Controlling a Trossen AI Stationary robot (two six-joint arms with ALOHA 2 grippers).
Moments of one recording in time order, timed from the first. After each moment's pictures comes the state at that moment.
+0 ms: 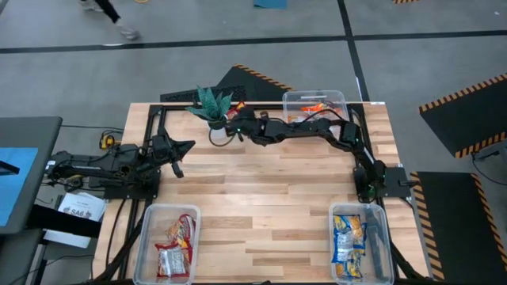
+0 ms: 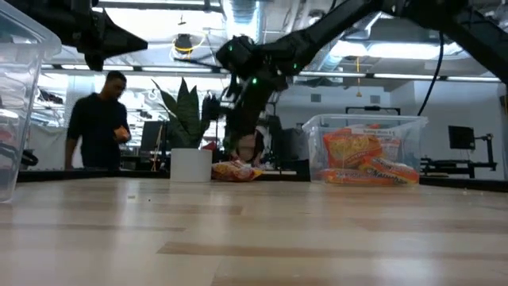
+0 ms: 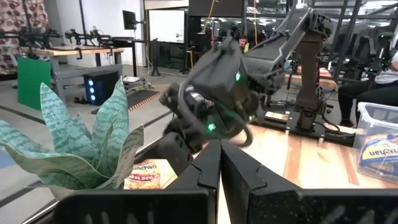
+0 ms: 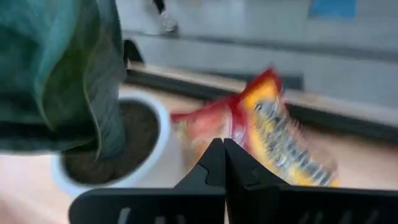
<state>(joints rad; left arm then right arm) -0.05 0.27 0.23 0.16 -0.55 -0.02 -0.27 2.24 1.68 -0.14 0.68 0.66</state>
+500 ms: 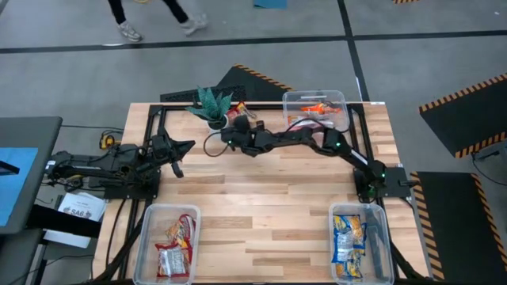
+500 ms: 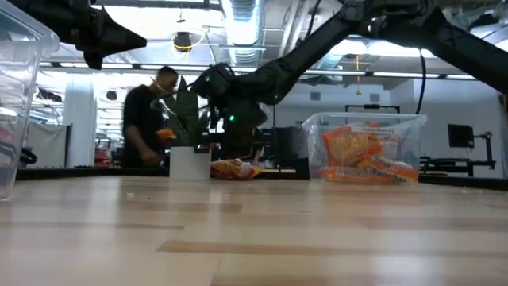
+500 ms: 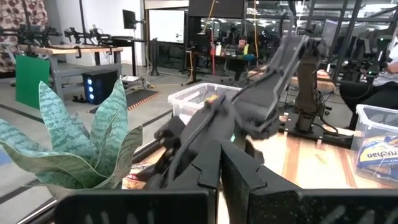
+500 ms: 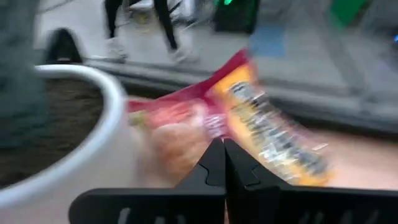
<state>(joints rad) -0.05 0.27 0.23 0.16 -0.55 -0.04 -0.23 2.44 1.81 -0.08 0.95 0.68</state>
